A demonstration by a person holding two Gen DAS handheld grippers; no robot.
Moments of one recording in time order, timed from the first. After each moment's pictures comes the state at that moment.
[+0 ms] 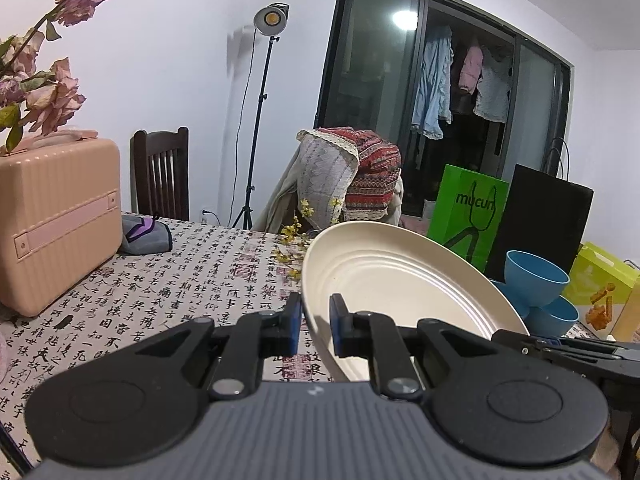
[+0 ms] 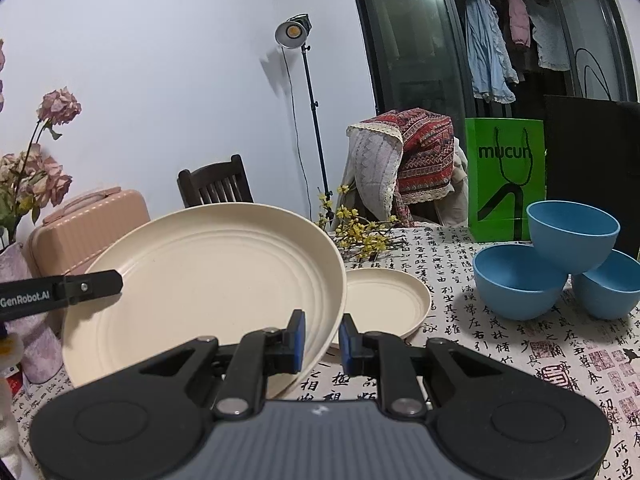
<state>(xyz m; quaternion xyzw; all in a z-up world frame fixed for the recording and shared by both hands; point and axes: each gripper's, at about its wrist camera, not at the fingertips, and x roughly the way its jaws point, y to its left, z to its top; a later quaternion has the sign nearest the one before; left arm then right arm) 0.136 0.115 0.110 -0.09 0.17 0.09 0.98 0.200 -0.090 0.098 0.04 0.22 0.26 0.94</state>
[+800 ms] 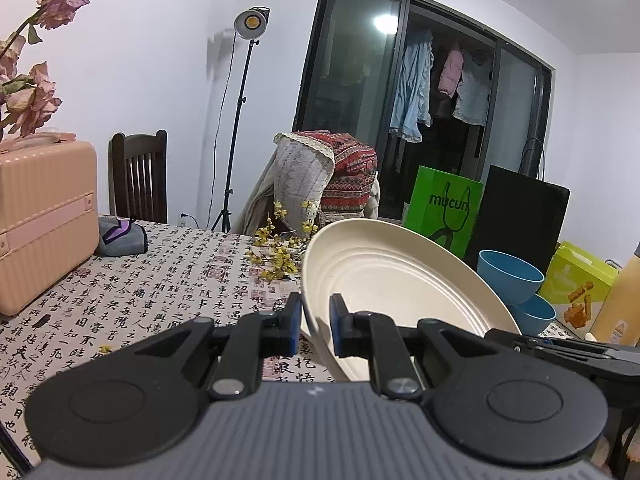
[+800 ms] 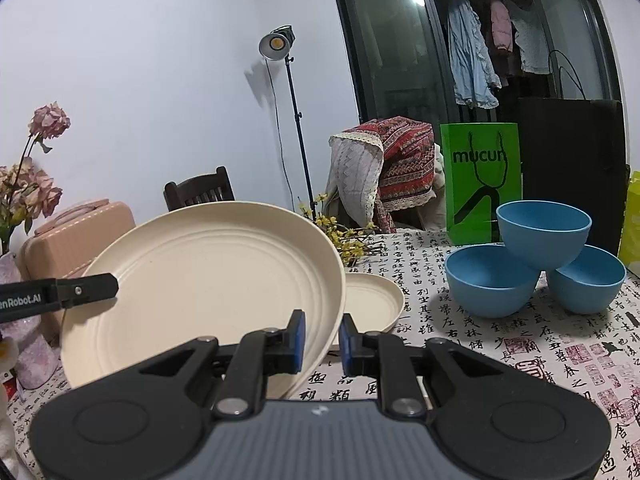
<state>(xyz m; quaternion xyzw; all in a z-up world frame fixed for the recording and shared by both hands) 0.134 0.097 0.108 -0.10 0.16 0.05 0.98 0.190 -0.116 0.096 0.06 0.21 0.24 0.95</state>
